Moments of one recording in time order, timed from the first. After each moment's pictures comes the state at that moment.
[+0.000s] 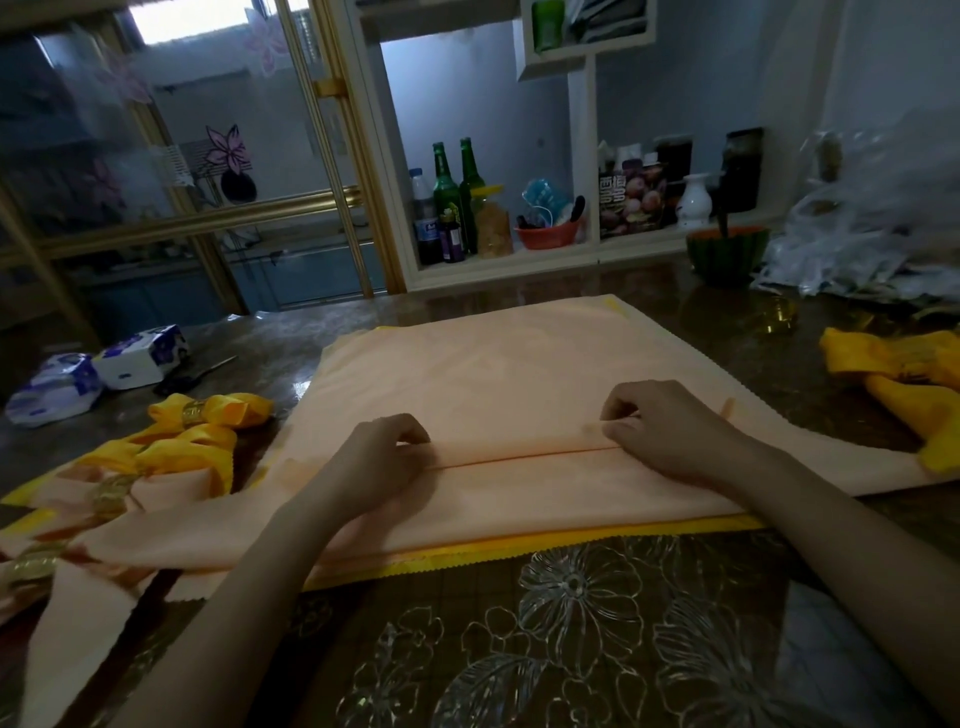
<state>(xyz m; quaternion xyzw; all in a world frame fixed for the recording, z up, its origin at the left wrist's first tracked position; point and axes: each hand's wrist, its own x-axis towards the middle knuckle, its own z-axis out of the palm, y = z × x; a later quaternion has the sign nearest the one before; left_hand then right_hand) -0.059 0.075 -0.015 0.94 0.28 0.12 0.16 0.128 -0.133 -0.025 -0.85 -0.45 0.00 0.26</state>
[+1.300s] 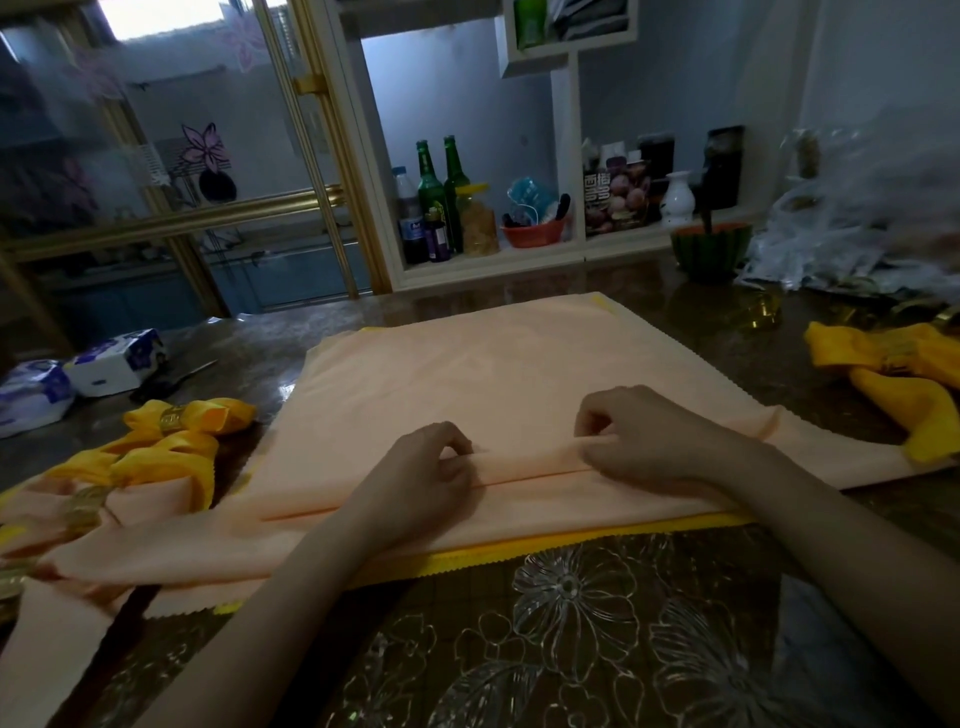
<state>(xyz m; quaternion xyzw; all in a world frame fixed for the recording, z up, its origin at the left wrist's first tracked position) -0.046 0.040 -0.027 0.96 0.18 0.15 0.18 0.112 -0.132 -0.015 -0.84 -0.50 0.06 0.22</state>
